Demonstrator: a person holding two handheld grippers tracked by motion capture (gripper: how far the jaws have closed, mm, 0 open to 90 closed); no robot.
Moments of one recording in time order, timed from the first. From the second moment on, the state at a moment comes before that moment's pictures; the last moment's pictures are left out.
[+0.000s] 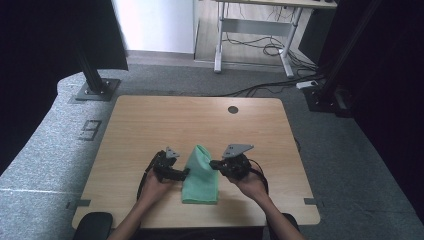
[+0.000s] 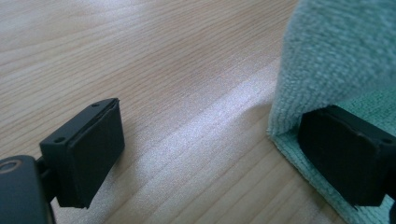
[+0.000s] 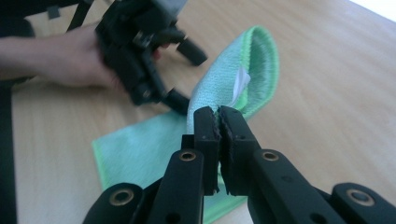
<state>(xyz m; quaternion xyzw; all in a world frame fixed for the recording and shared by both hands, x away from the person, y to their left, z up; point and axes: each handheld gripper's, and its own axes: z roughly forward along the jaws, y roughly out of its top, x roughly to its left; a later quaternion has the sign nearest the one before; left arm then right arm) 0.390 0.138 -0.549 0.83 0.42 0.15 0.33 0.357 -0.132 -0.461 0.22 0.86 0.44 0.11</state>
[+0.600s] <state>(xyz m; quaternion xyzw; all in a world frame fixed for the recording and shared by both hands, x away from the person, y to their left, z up) 0.390 0.138 -0.549 0.83 0.42 0.15 0.33 0.328 -0.134 -0.521 0.24 0.88 0.41 0.05</state>
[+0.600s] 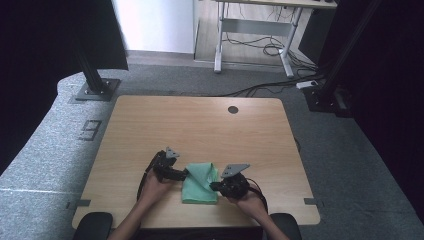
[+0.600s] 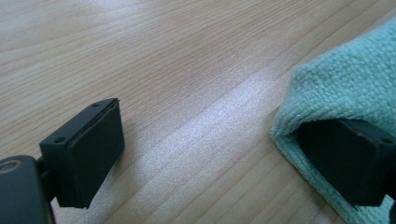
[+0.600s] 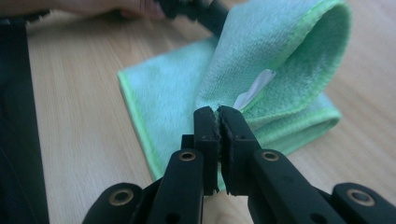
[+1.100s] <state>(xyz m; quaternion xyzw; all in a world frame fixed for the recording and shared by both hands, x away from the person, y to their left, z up) 0.386 0.144 -0.534 0.86 0.37 0.10 0.33 0.323 -0.128 -0.537 0.24 0.89 0.39 0.06</state>
